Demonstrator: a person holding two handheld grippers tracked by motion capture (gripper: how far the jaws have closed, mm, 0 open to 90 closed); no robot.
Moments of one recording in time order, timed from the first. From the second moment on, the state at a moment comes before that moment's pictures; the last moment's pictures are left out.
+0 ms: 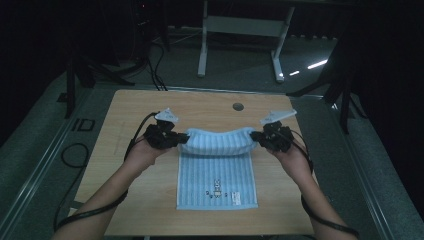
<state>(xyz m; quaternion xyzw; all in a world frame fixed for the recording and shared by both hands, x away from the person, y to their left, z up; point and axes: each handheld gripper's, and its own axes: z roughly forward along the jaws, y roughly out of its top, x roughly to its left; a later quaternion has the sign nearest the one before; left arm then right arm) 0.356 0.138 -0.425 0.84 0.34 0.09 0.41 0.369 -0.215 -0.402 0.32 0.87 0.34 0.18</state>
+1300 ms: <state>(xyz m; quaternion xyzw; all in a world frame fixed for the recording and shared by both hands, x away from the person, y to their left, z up) 0.259 0.147 -0.507 0.88 0.24 -0.03 0.40 0.260 -0.255 -0.475 0.32 0.87 0.38 0.05</state>
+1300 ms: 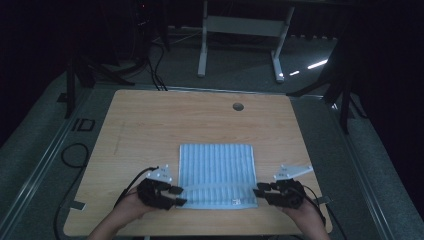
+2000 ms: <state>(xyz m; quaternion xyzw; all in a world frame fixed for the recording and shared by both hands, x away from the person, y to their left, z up) 0.302 0.135 -0.539 0.89 0.33 -0.06 0.33 0.313 -0.241 -0.526 0.36 0.88 0.30 0.01</state>
